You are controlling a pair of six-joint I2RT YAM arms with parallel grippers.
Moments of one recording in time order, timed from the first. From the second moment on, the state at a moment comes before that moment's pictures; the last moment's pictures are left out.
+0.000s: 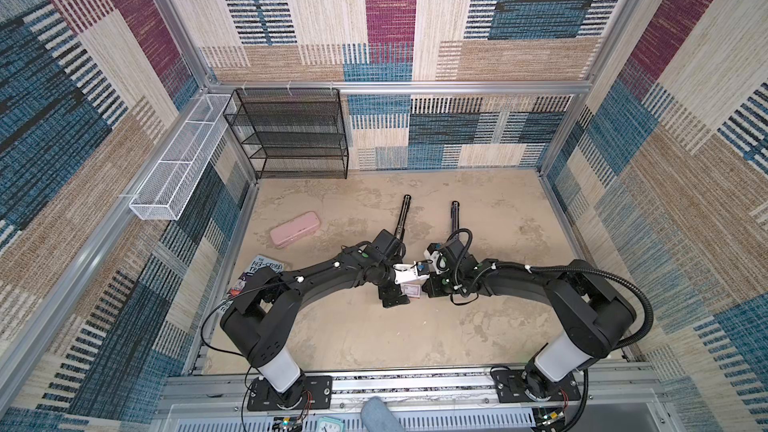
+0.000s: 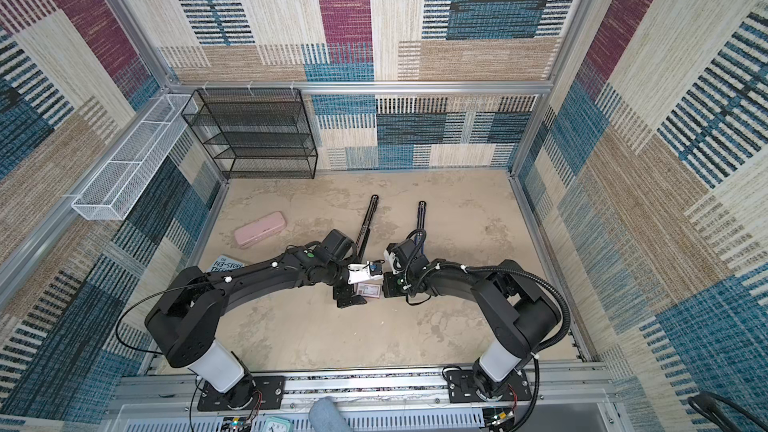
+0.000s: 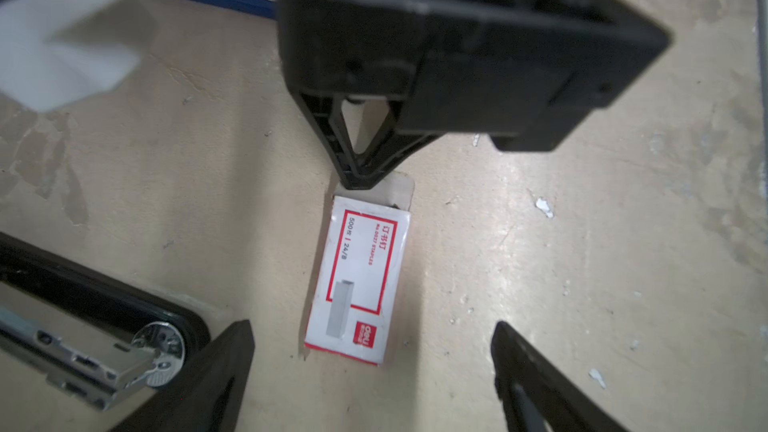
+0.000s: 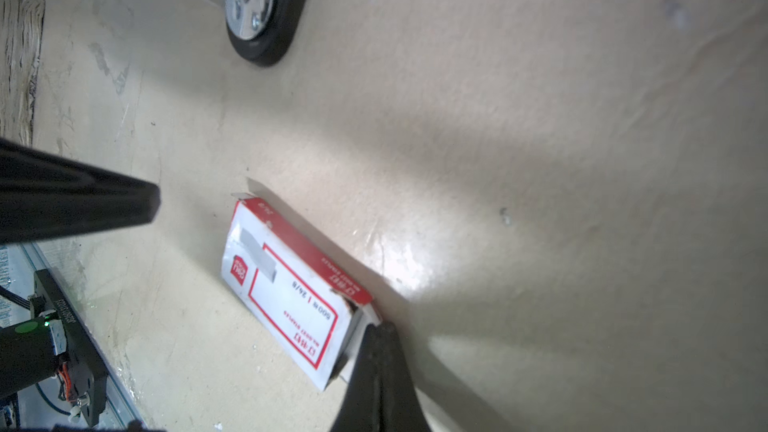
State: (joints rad) left arm -0.74 1.67 1.02 -0.46 0.31 0.74; right arm 0.62 1.62 0.74 -0.15 -0.33 0.48
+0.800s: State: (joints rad) left arm -0.76 1.77 1.10 -0.47 0.27 0.81; right arm 0.57 1.58 0.72 -0.21 -0.34 0.44
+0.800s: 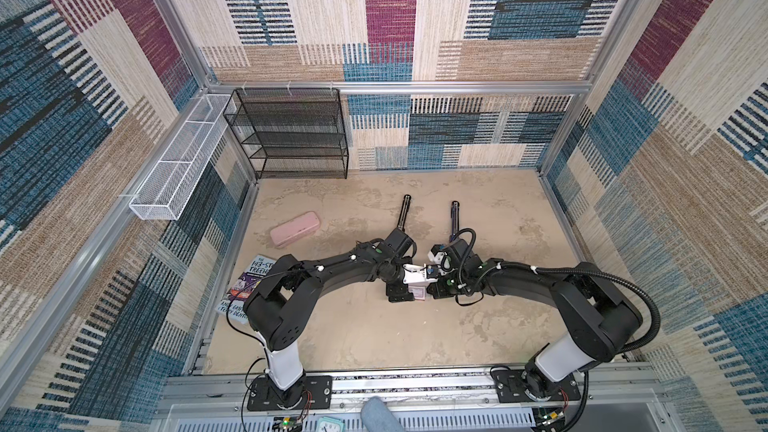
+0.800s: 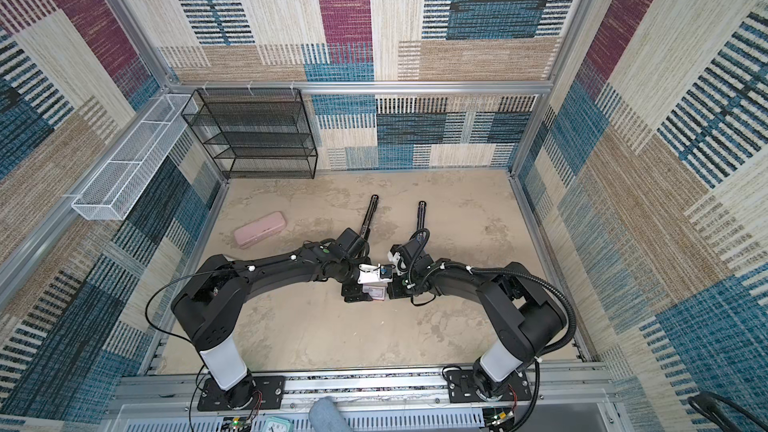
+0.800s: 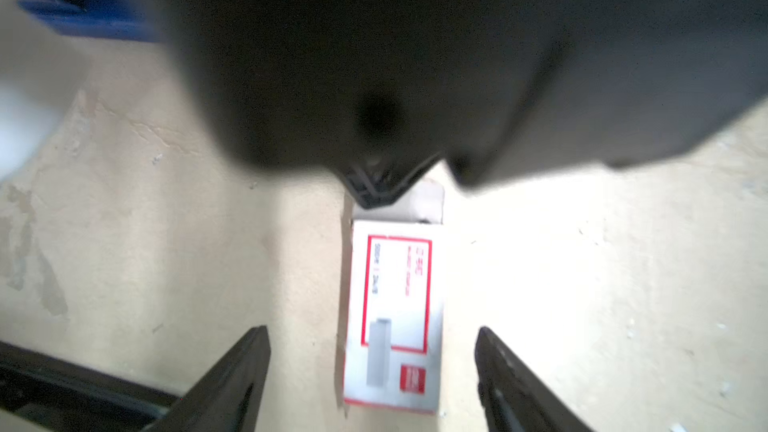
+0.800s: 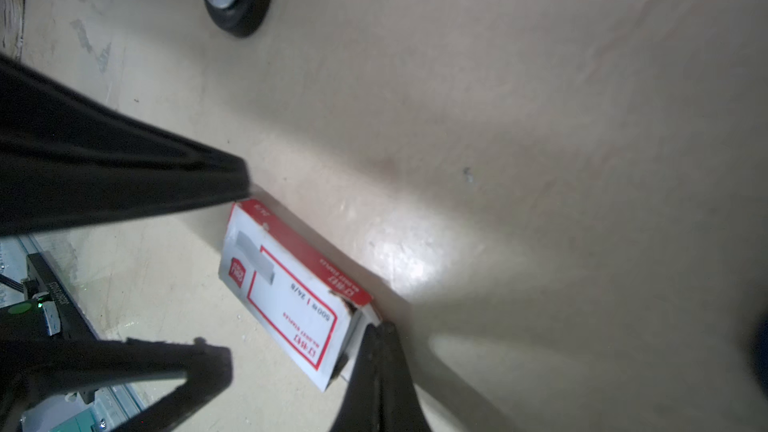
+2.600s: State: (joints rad) left arm -0.75 1.81 0.96 -0.21 0.42 0.63; right arm 0.50 1.58 0.71 -0.23 -0.41 0.35
